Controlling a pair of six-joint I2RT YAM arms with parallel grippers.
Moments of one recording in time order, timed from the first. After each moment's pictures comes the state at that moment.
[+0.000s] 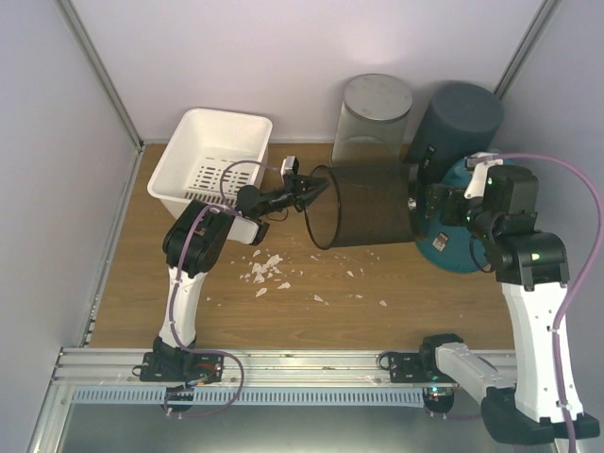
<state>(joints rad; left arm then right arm) -0.45 2.20 1.15 1.53 0.85 -1.83 0.12 0.96 1.48 -1.06 0.07 0.14</state>
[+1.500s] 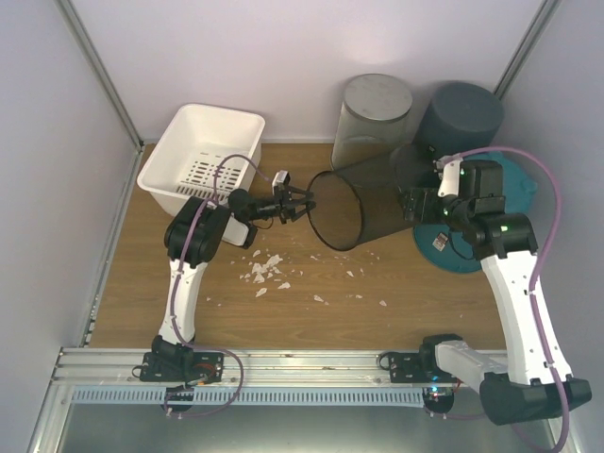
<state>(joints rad) -0.34 2.32 1.13 1.54 1.07 -1.81 0.12 1.06 1.33 -0.96 -0.12 0.13</state>
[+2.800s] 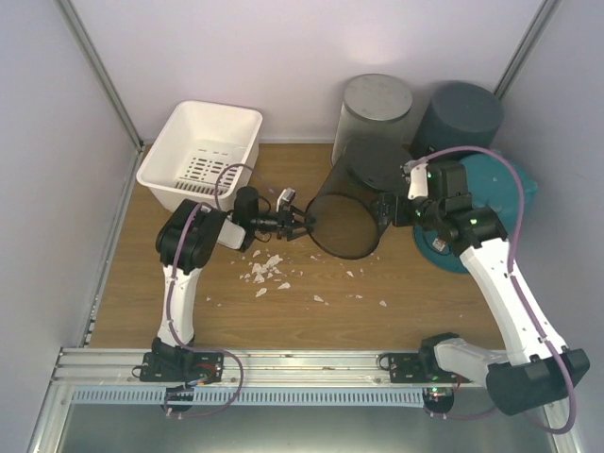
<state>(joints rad) -0.36 2.23 1.02 1.09 1.24 -1.26 0.26 1.13 1.24 -0.82 -0.18 0.18</state>
